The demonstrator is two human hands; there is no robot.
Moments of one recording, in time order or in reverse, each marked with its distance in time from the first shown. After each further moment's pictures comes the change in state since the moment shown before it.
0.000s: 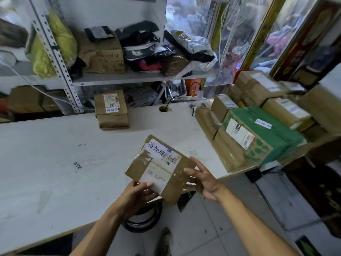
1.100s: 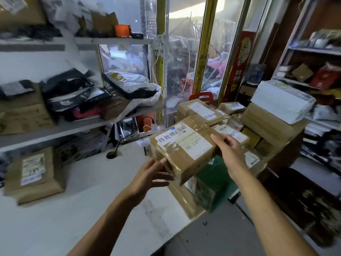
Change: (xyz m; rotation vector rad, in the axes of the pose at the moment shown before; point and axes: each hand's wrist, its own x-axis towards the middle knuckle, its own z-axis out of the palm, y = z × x) left_hand 0.184 0.084 0.275 0.575 -0.256 0.229; right_hand -0.030 -0.221 -0.217 -0.115 0.745 -0.574
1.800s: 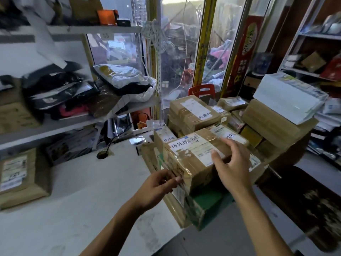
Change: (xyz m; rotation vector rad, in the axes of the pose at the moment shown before) left_hand 0.054 -0.025 0.049 0.348 -0.090 0.065; right_hand 0.016 0.018 -0.032 -0.512 0.115 -0.251
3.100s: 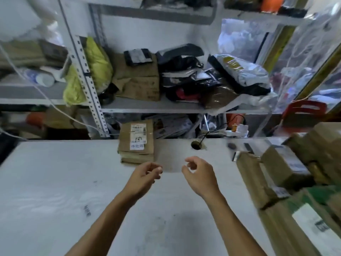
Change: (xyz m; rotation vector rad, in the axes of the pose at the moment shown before) left_hand -0.195 -0.127 -0.315 -0.098 0.700 -0.324; right_hand -0.132 -0.188 0.379 -0.144 -0.763 -0.155
